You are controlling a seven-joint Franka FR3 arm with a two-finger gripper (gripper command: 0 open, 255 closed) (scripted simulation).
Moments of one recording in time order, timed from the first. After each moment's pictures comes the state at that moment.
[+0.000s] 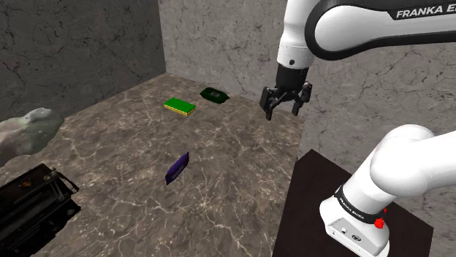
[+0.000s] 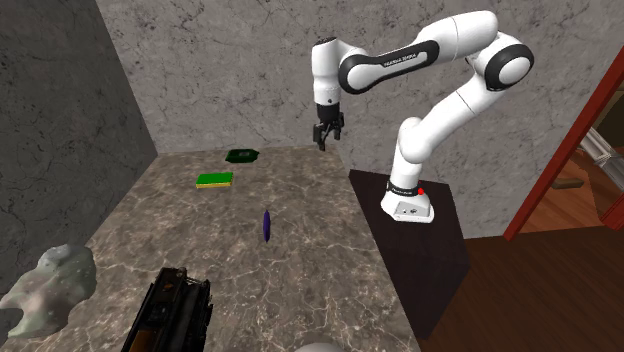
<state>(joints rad) 0.02 -0.73 0.30 -2.56 0.16 1.77 0.60</state>
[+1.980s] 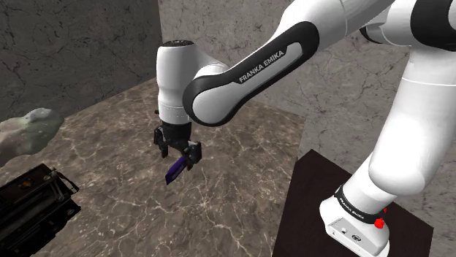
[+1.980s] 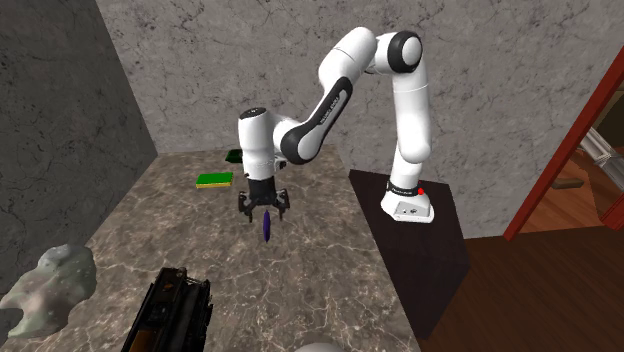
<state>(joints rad) -0.01 0.29 0.77 -2.06 -0.12 2.30 1.98</state>
